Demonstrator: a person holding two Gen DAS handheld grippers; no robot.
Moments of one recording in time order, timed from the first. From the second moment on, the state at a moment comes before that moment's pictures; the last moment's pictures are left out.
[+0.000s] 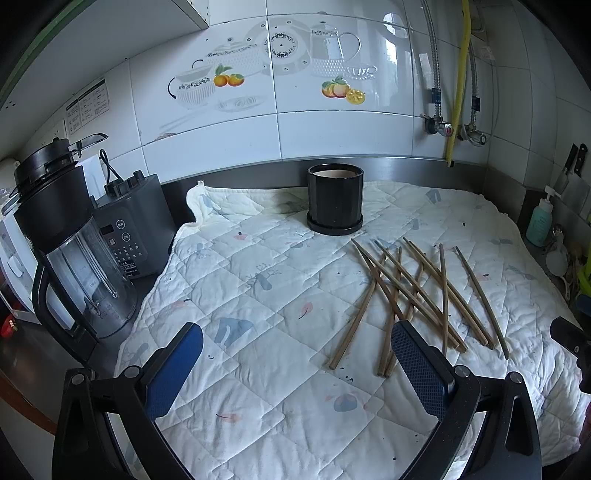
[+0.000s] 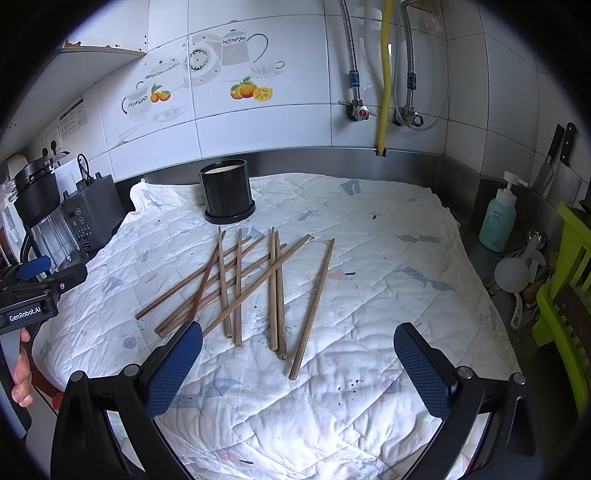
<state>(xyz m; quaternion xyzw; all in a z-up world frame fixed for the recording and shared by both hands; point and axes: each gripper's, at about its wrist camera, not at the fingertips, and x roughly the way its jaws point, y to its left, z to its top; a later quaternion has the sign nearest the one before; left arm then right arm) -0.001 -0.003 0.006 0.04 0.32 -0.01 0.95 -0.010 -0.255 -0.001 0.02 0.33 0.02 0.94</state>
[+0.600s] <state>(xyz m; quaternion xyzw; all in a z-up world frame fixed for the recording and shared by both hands) 0.004 -0.004 0.006 0.05 0.32 -0.02 0.95 -0.009 -0.255 -0.001 0.01 0.33 0.02 0.94</state>
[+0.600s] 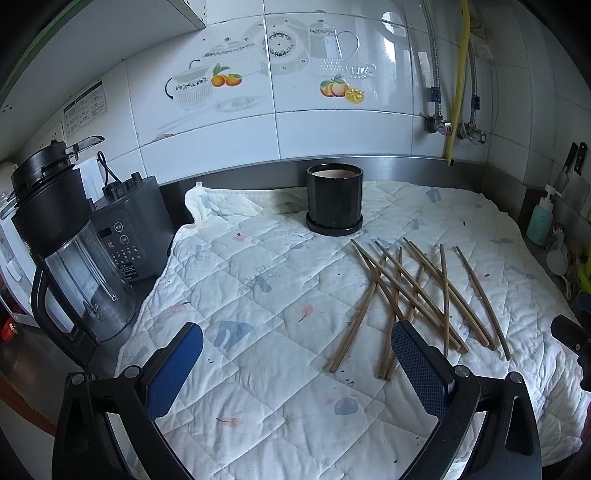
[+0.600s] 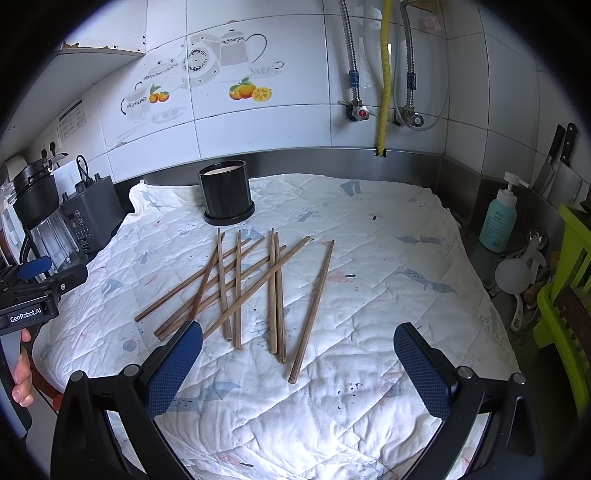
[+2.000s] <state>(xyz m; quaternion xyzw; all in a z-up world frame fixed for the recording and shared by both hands) 0.009 0.001 0.030 0.04 0.29 -0.02 0.96 -0.007 -0.253 0.008 0.01 0.30 0.03 0.95</state>
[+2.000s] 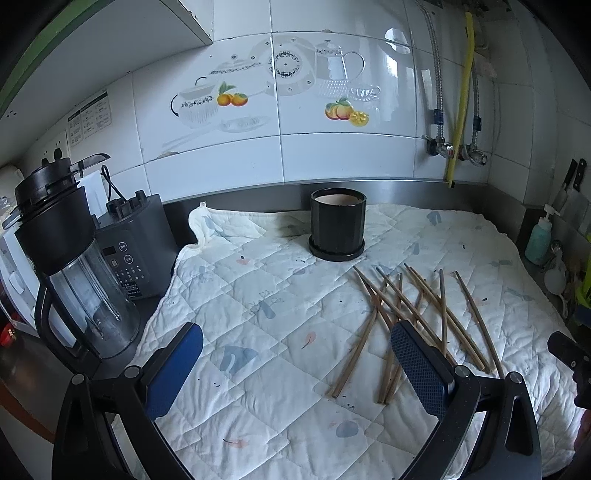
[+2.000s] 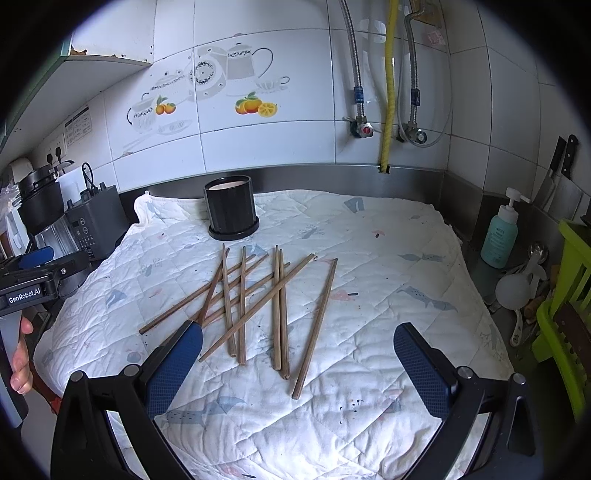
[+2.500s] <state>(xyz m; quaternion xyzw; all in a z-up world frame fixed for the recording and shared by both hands) 0.007 -0.004 0.021 0.04 0.29 -0.02 0.96 -0.006 -0.252 0.002 0.02 0.30 0.04 0.95</state>
